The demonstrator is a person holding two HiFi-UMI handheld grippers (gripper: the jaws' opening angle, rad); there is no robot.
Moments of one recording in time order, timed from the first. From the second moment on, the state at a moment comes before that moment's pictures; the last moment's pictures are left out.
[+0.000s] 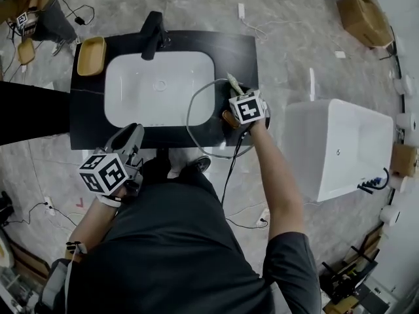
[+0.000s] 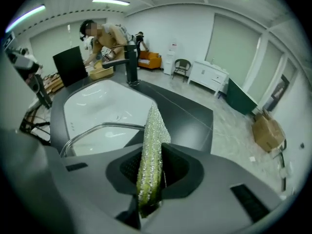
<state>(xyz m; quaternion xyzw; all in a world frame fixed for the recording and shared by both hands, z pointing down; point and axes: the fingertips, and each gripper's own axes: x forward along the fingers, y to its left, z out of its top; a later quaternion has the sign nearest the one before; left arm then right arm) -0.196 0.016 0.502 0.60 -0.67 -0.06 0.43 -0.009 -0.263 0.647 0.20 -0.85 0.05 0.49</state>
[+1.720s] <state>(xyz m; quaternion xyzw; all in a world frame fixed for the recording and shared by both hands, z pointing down) -0.143 0.001 0.505 0.64 -0.63 -0.03 0.44 -0.009 -0.005 0.658 -0.30 -0.76 -0.31 0.48</state>
